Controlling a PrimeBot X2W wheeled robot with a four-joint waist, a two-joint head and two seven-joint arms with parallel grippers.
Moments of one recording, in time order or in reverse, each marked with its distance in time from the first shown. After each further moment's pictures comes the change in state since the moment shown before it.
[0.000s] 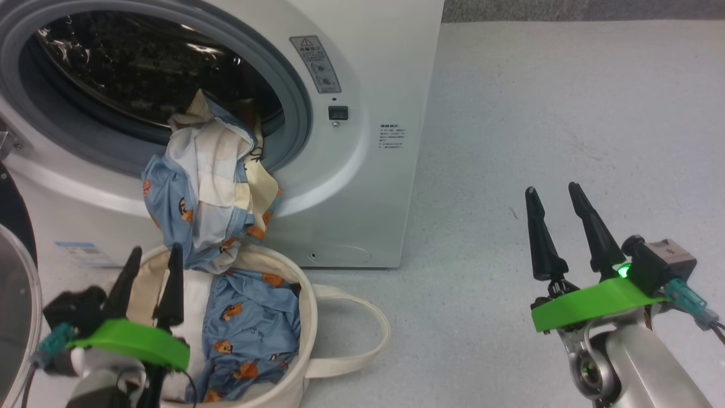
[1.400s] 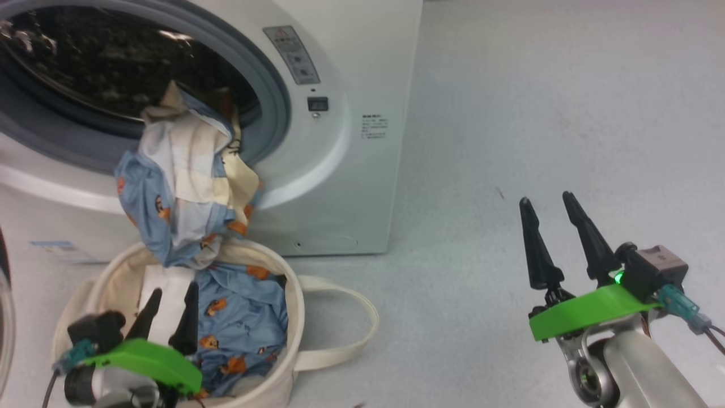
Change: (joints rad) left arm -0.003 0.006 -0.106 0.192 -0.130 0.000 0.000; right arm 0.015 -0.017 0.025 0.003 -0.008 0.000 0.000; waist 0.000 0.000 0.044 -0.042
